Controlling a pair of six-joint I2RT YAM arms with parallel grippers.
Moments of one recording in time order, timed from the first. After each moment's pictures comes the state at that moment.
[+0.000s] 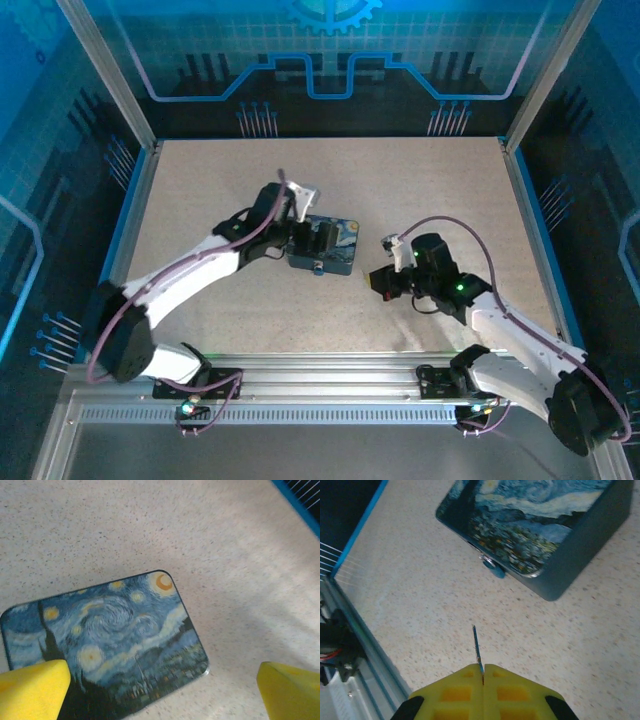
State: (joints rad) left arm -0.59 1.38 1.02 -0.31 0.16 -0.31; right arm 0.52 0.99 0.55 -0.26 -0.45 0.36
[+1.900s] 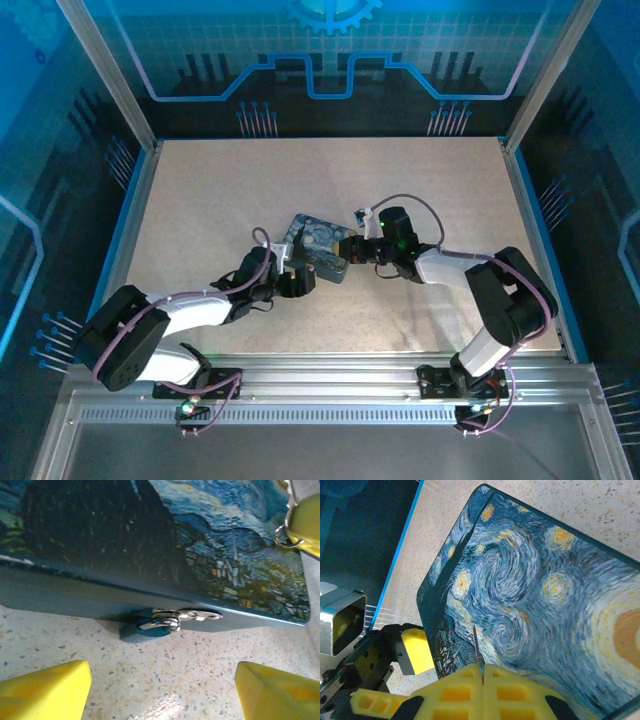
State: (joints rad) left arm -0.59 1.38 0.40 0.31 0.17 -0.61; right arm 0.49 1.63 0.72 0.30 -0.57 0.60
